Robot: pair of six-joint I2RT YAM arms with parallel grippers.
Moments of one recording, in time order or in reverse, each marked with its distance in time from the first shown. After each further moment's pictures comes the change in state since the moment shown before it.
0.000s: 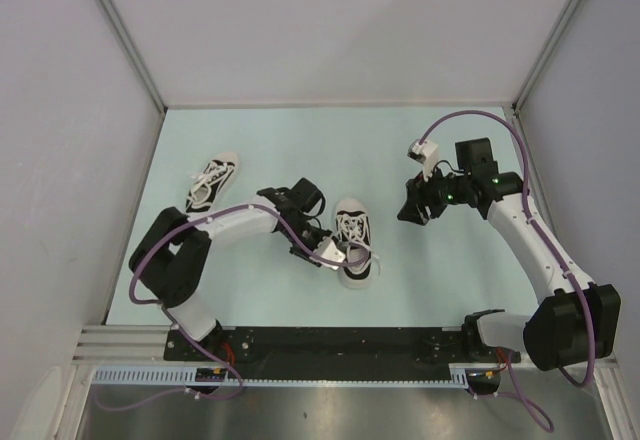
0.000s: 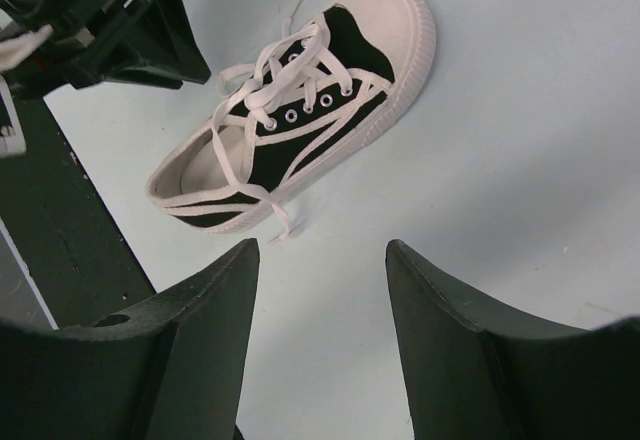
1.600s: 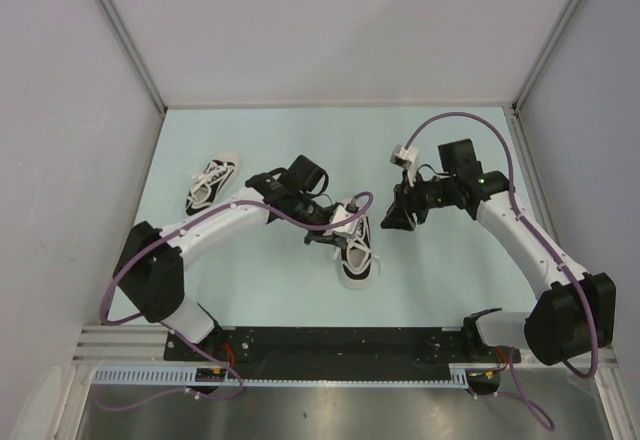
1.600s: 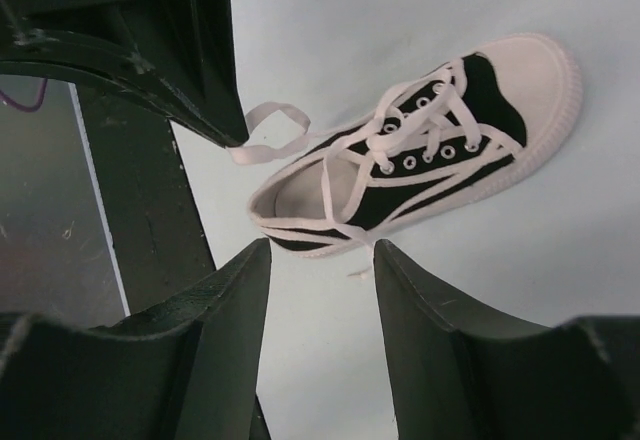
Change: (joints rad) left arm -0.041 -0.088 0.166 -0.003 0.237 -0.406; right arm 0.083 0.024 0.000 0.020 -0.174 0.008
